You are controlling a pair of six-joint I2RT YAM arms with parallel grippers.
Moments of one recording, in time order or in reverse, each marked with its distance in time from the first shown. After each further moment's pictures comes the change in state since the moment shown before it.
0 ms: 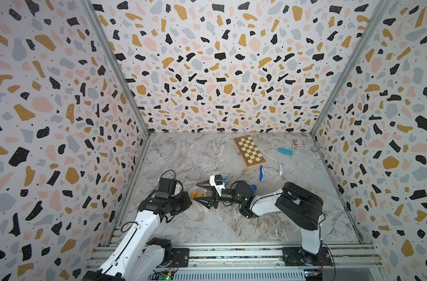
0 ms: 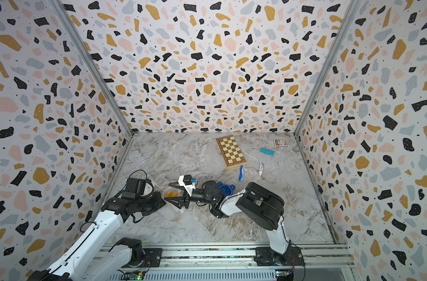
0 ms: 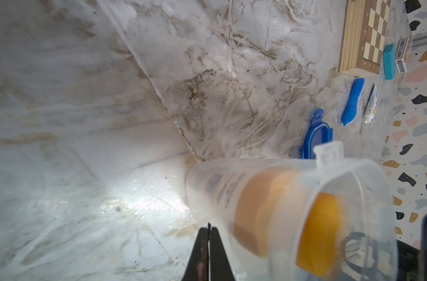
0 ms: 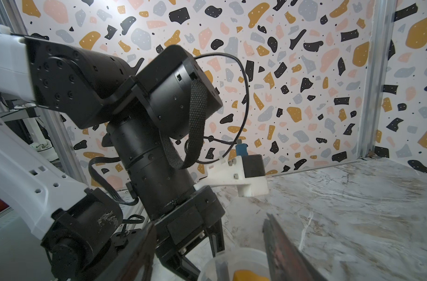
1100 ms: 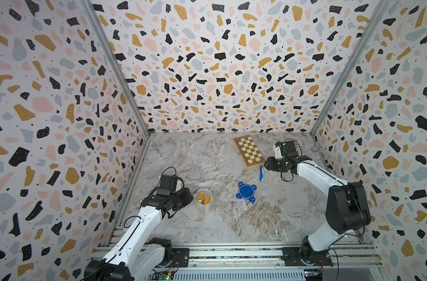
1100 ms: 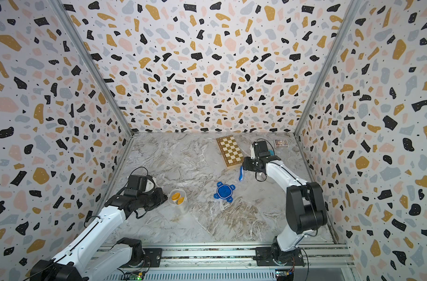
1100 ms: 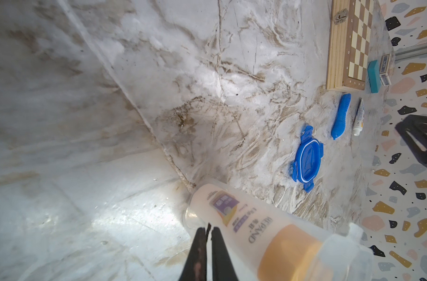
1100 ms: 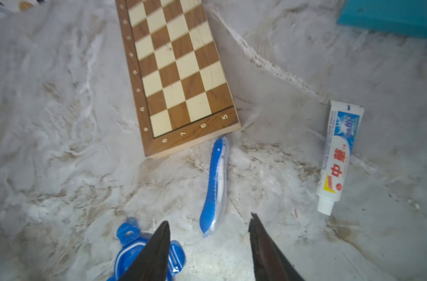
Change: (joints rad) left arm 0.005 0.080 0.000 0.130 0.001 -0.008; right arm -0.788 -0.256 0.307 -1.756 0.319 0.069
